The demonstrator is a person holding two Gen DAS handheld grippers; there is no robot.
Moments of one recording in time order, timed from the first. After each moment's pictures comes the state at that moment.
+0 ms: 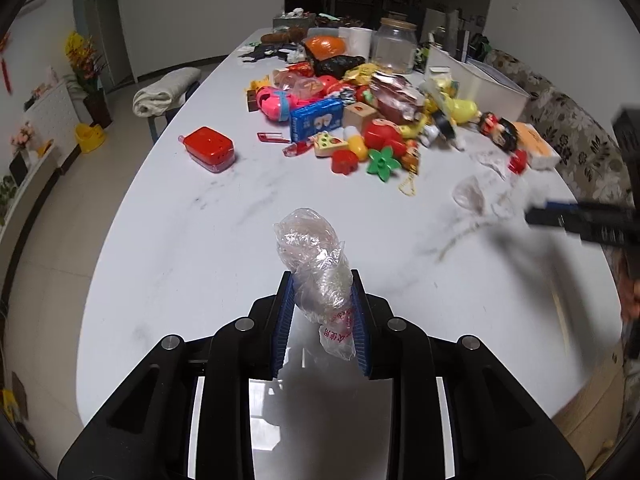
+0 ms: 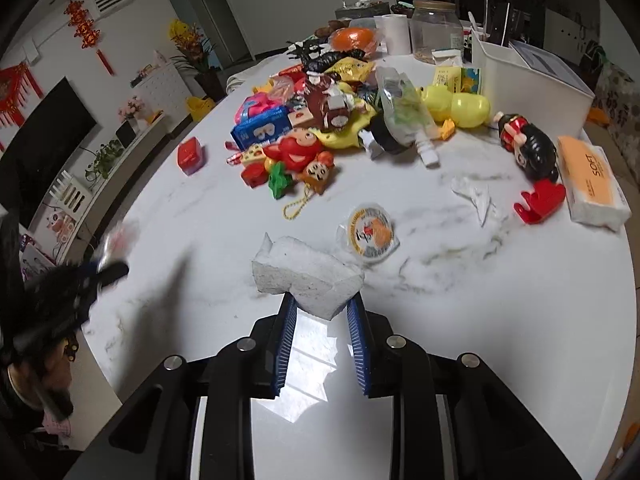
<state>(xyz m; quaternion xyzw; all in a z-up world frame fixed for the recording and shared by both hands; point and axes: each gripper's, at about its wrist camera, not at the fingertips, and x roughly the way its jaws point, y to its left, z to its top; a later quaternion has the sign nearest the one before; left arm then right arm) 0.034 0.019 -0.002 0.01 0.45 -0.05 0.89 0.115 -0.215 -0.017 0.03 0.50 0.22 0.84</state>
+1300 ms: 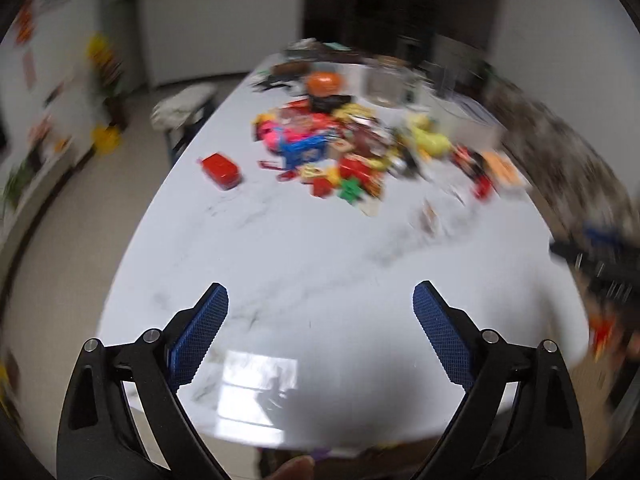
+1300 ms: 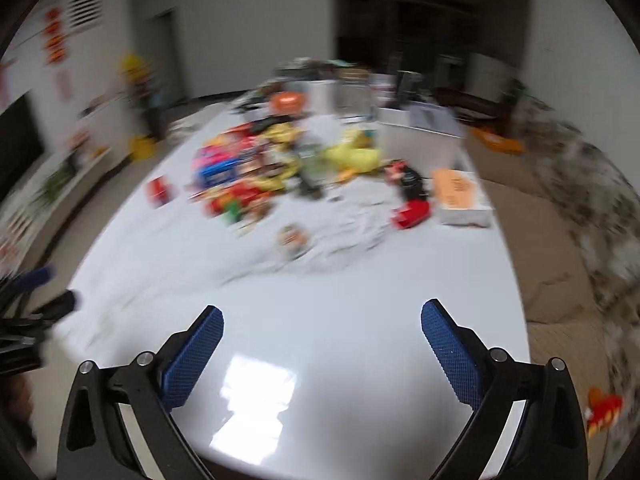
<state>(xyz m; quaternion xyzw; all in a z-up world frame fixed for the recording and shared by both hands) -0.010 0.001 0.058 -0.05 0.42 0.00 0.91 0.031 -0.247 0.045 -0.01 0.44 0.03 0.90</state>
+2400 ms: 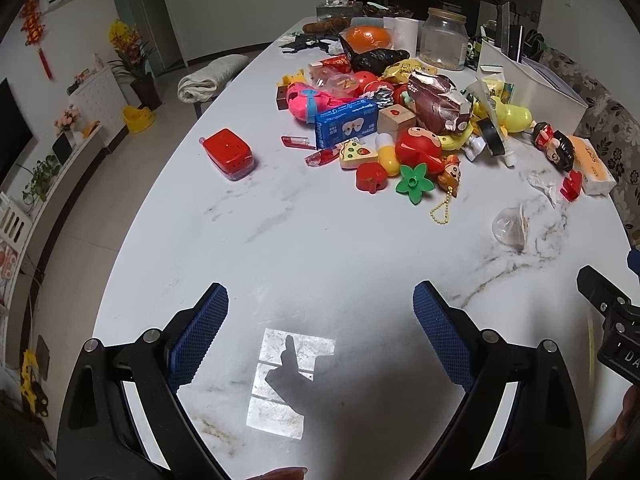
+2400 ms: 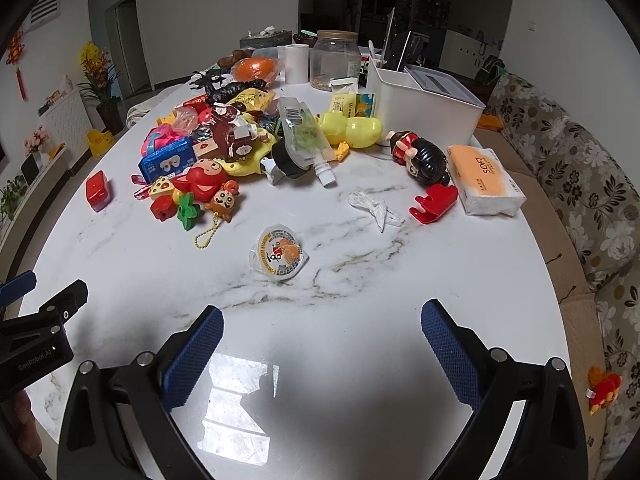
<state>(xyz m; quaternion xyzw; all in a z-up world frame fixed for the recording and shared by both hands) 0.079 -0.009 -0.005 0.01 0.47 0.06 0.88 0.093 -0.208 -0.005 -0.02 0.46 0.00 0.89</state>
